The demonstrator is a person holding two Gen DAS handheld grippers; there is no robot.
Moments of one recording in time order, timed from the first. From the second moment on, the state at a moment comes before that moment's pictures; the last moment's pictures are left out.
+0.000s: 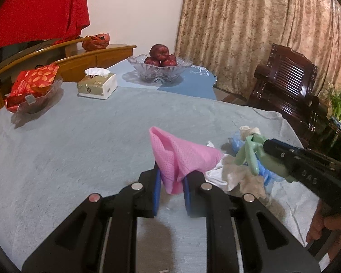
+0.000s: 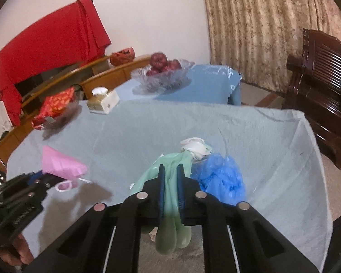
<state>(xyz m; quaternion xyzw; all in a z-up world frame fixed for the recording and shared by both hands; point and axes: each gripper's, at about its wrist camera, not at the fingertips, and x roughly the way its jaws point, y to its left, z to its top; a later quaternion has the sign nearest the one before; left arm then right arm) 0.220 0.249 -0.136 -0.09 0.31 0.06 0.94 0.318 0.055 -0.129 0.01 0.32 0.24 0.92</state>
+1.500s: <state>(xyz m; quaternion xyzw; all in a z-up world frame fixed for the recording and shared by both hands) 0.152 0.018 -0.065 -0.03 0.26 -0.14 0.95 0.159 -0.182 -0.035 0.05 0.23 0.10 0.97</state>
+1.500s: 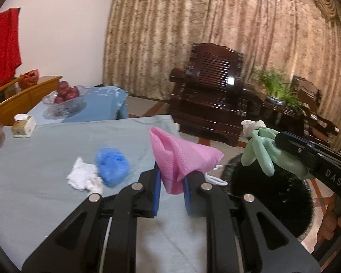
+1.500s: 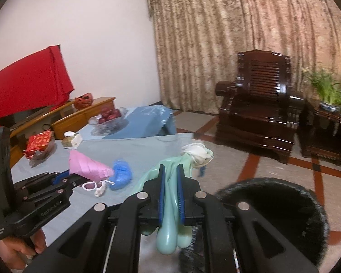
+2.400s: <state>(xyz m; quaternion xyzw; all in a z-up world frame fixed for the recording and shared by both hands) 0.153 -0.141 -0.103 0.02 0.29 -0.27 0.92 0.109 -0.320 -0.069 0.07 0.25 -0.03 0.96</state>
